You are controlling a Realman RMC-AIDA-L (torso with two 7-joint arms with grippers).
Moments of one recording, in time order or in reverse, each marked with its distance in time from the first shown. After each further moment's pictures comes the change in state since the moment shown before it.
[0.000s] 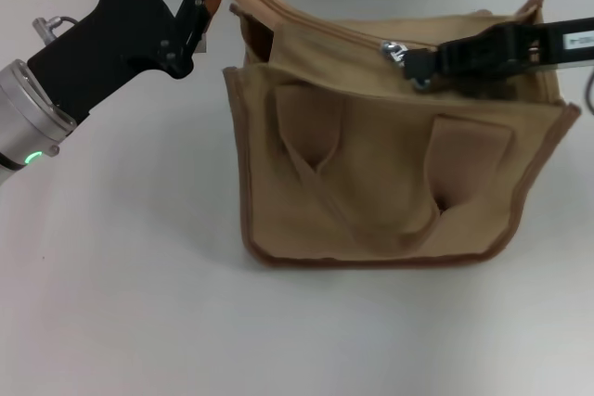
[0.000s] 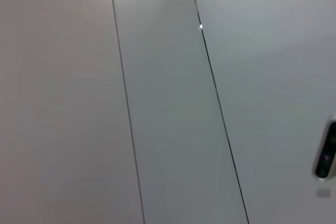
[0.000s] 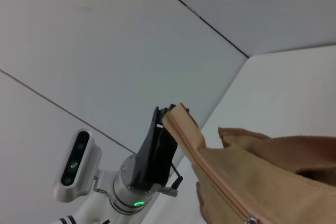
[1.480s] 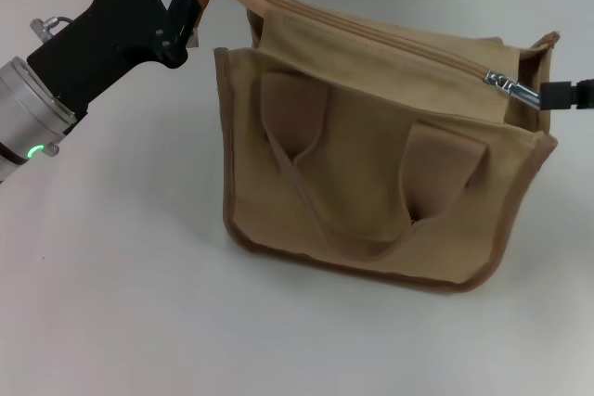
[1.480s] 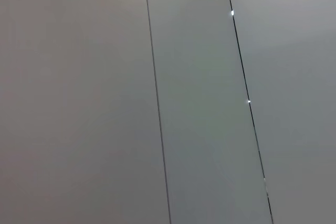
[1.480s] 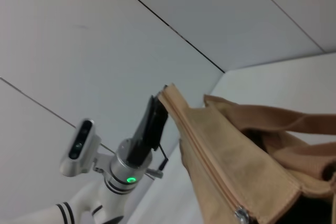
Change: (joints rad) left arm -0.002 -0.002 -0.009 -0.017 -0.026 -0.069 -0.028; right arm -0.152 -0.100 0.135 -0.012 -0.010 -0.163 -0.097
